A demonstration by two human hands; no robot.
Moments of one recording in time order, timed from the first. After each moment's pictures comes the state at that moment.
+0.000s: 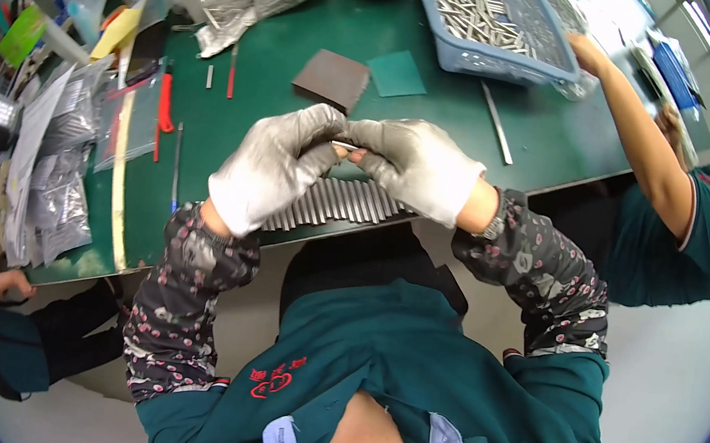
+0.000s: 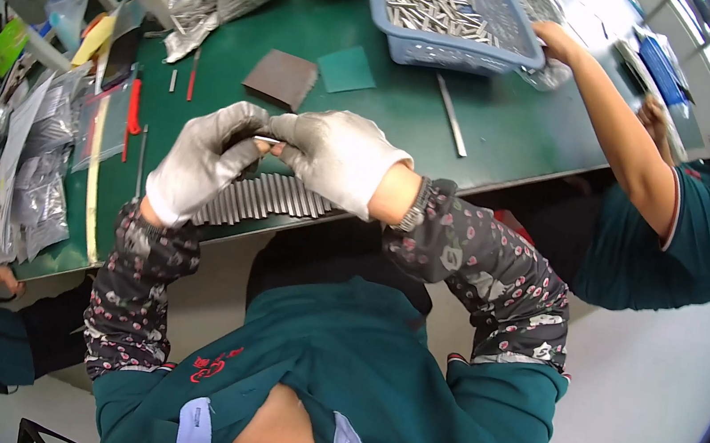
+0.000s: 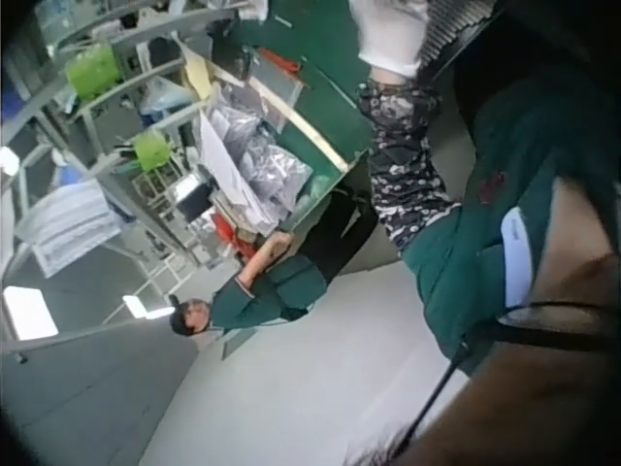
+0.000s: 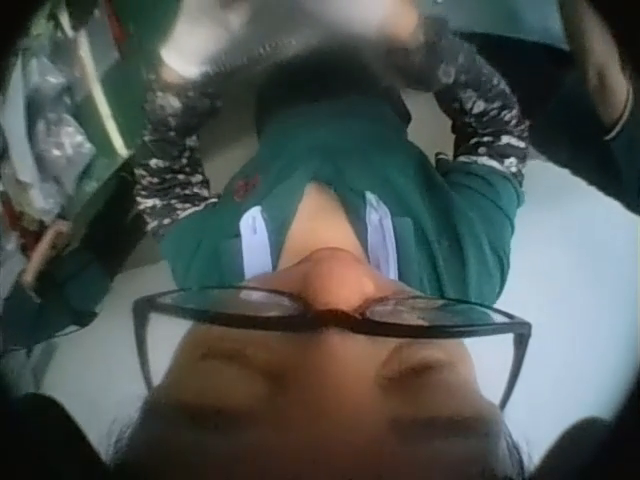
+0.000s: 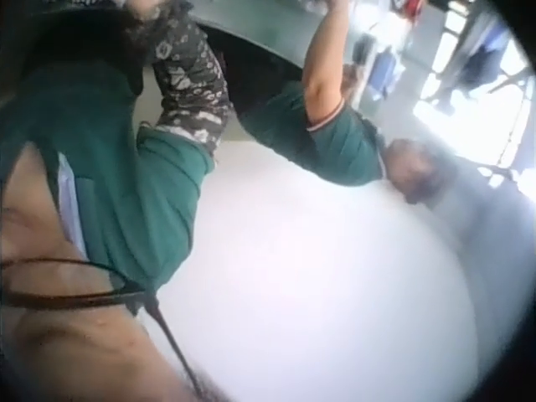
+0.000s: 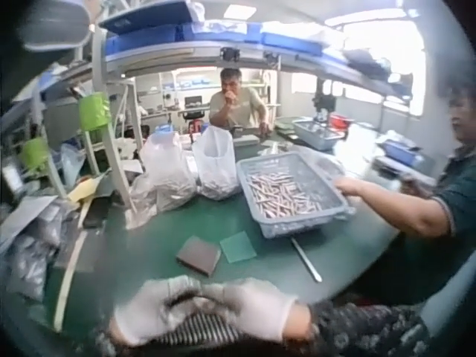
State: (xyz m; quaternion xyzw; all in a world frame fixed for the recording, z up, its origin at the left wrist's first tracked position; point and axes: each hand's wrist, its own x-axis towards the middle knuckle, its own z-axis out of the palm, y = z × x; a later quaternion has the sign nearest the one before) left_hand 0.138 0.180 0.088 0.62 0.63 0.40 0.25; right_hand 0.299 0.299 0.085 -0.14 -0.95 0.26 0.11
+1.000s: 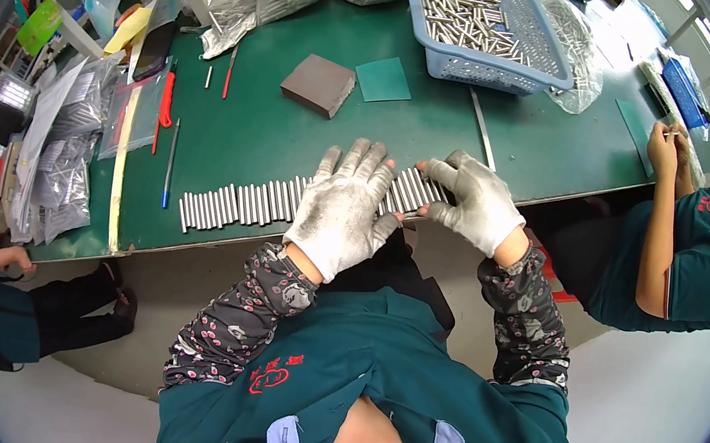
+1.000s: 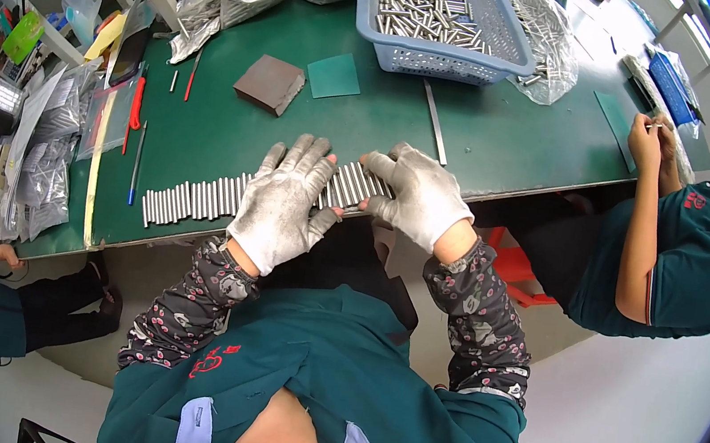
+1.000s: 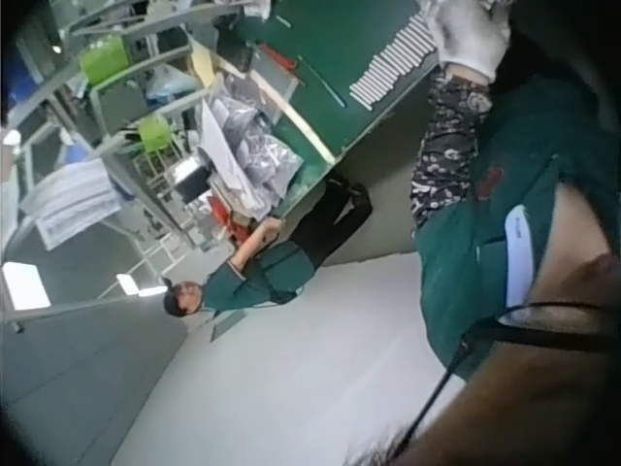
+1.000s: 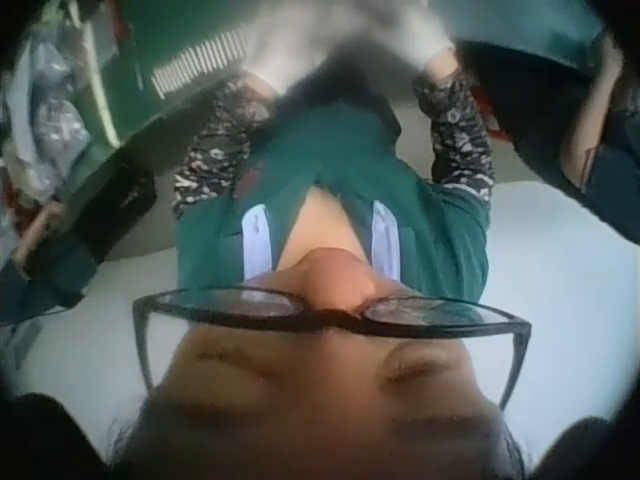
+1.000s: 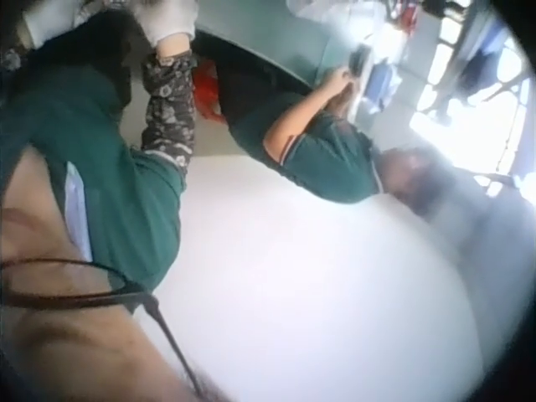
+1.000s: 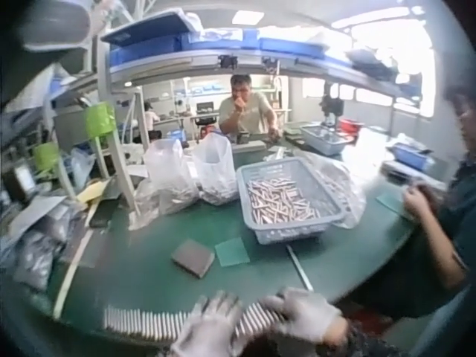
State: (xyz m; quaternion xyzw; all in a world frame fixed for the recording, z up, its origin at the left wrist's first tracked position) left_hand 0.230 0.201 0.019 0.68 0.72 0.17 -0.02; right_hand 0.392 0.338 0.034 -0.23 -0.94 0.21 0.11
